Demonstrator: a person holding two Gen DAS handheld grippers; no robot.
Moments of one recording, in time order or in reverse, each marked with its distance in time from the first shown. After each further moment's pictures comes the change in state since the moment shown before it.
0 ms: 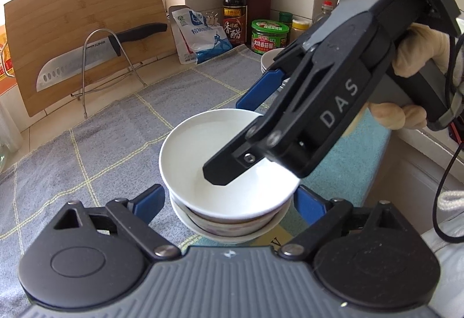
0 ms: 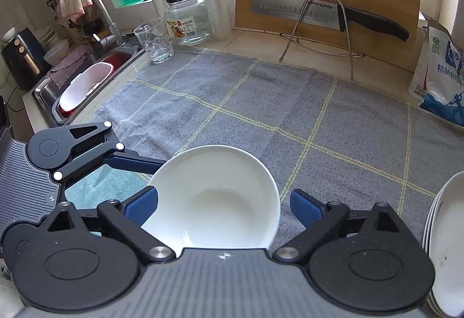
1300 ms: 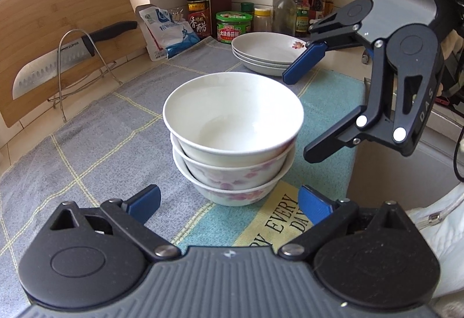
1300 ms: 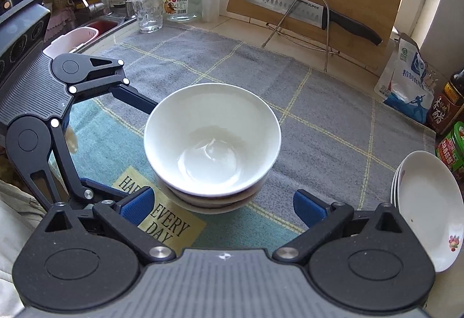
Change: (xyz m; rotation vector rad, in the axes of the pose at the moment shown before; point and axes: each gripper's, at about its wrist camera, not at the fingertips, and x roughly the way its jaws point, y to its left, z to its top) left arm 0.004 0.028 -0.036 0.155 -0.012 -0.134; right arm -0.014 0.036 -0.059 -0.121 0.013 -0.219
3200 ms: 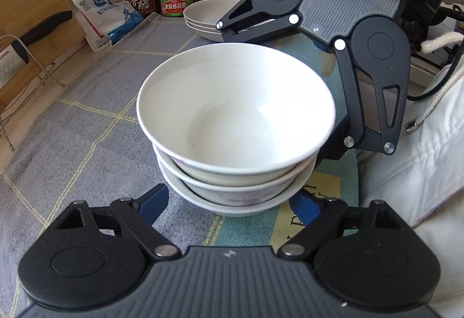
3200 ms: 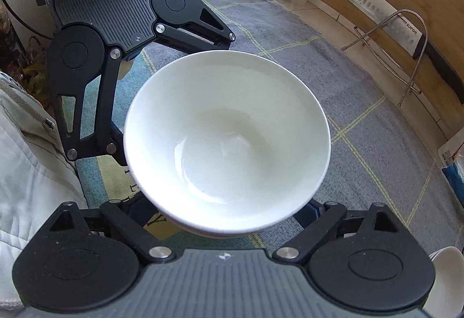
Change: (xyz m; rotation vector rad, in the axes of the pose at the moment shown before) left arm 0.052 0.027 0.020 0.216 0.126 -0.219; right arm 0.055 -0.007 0.010 -0.398 0.089 0.193
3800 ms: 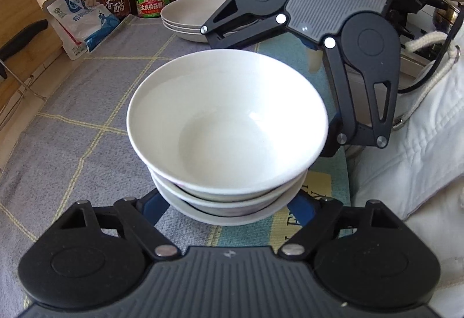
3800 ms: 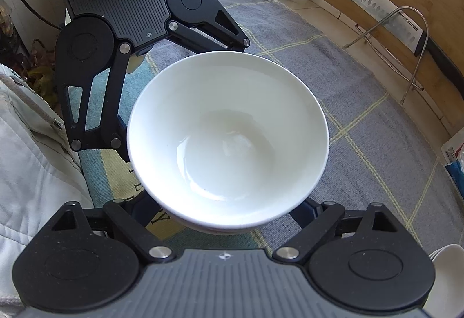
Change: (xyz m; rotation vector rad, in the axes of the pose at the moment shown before) left arm 0.002 0.008 0.011 0.069 0.030 -0.080; right arm -0.003 -0.002 -0.001 0.012 0.002 0.027
